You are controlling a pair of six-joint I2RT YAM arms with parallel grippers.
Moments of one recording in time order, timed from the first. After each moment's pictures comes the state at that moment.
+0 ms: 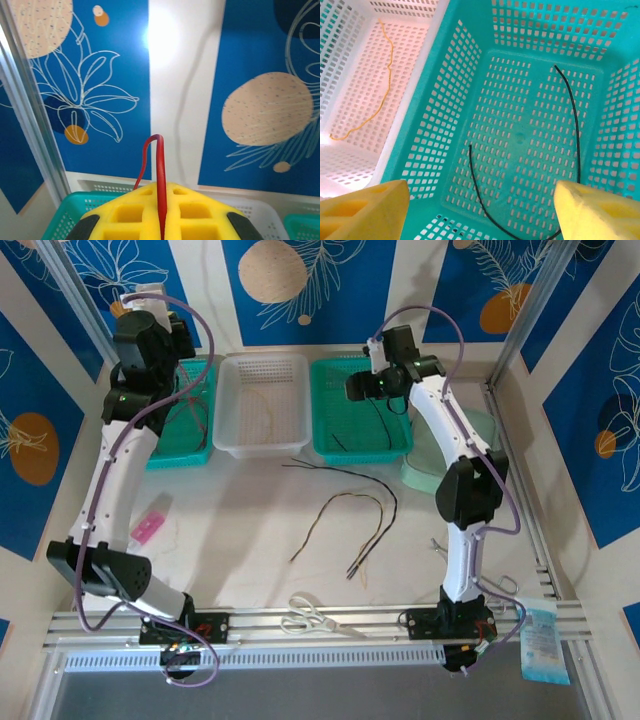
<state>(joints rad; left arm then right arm) -0.15 1.52 1.80 -0.32 -0.30 -0.05 0.27 2.05 2.09 -0.90 -0.18 0.07</state>
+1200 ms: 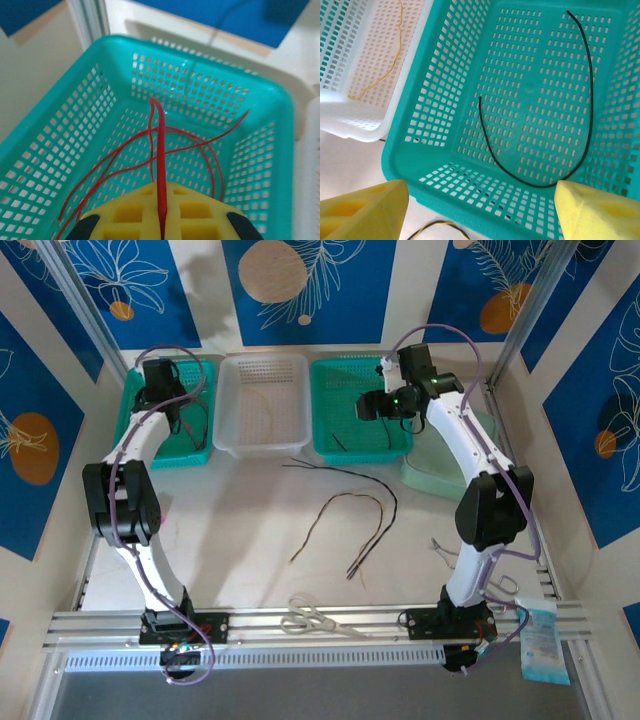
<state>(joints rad) 0.08 1.92 1.55 -0.21 -0.28 -0.29 0.23 1.83 1.78 -0.87 -0.27 0.08</state>
